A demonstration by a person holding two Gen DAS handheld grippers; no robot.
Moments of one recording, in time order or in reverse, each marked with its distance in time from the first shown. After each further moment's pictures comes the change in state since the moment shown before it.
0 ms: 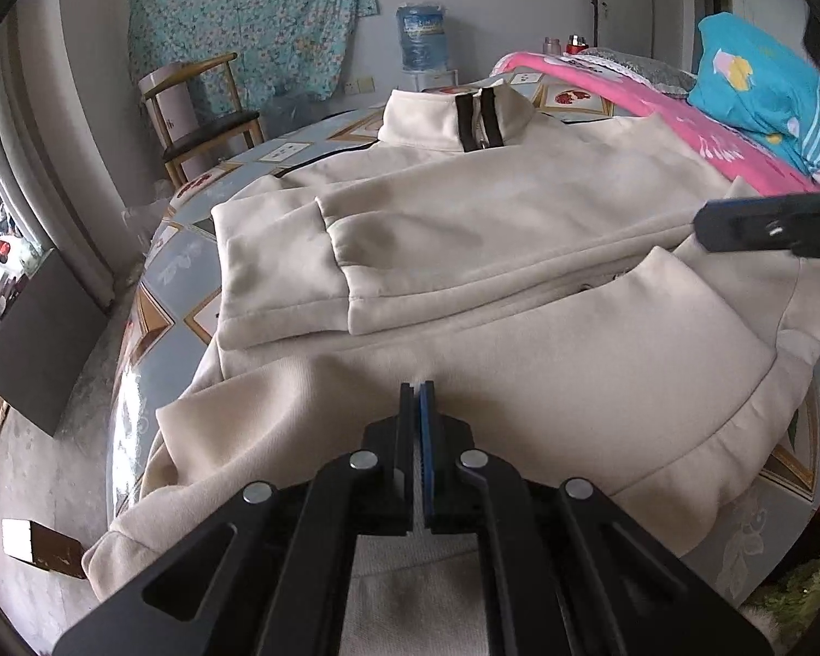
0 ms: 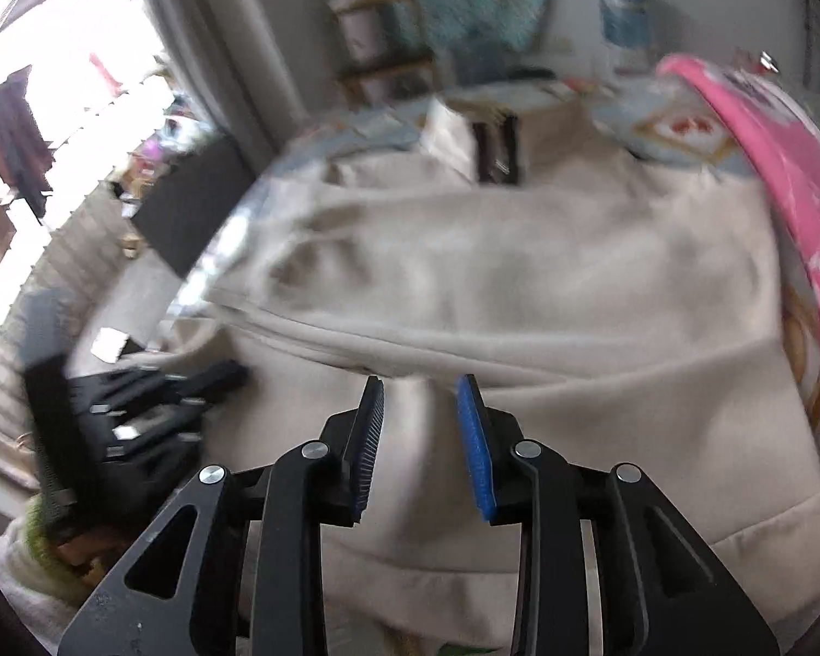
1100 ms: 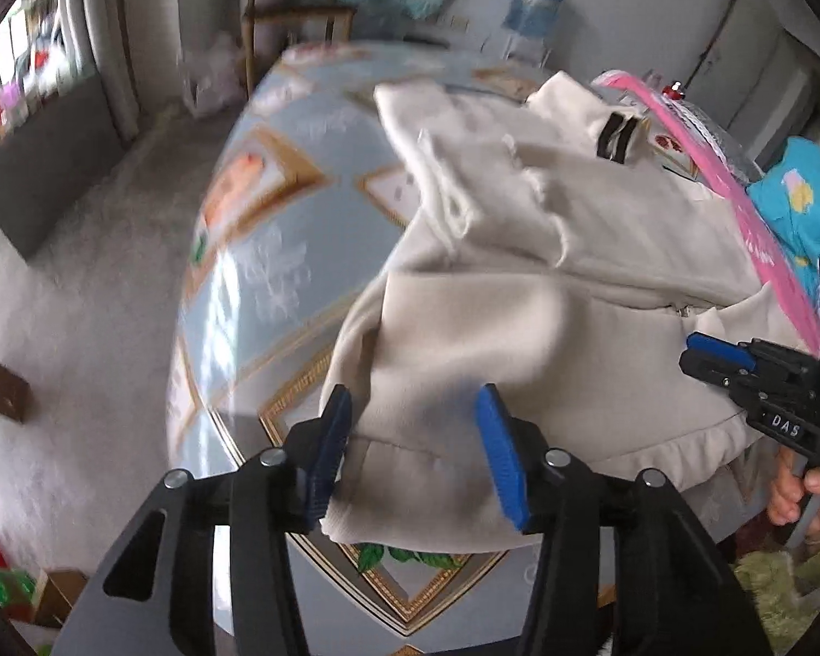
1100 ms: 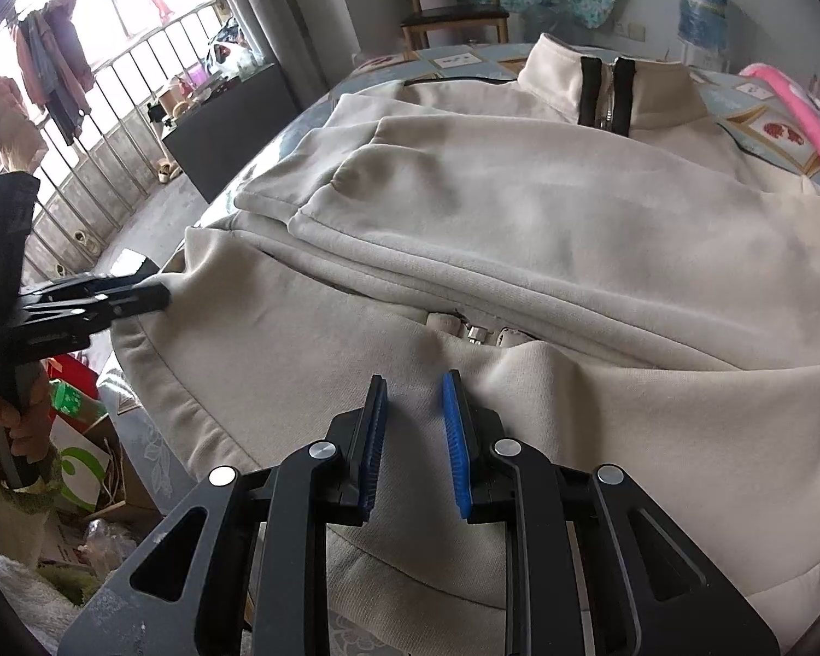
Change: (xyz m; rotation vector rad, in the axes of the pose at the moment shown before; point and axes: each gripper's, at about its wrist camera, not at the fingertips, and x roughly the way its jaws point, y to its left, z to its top) left arm -0.027 0.115 -0.033 -0.392 0.205 -0.120; right arm 0.057 0.020 -0.015 -0.106 0.139 0.005
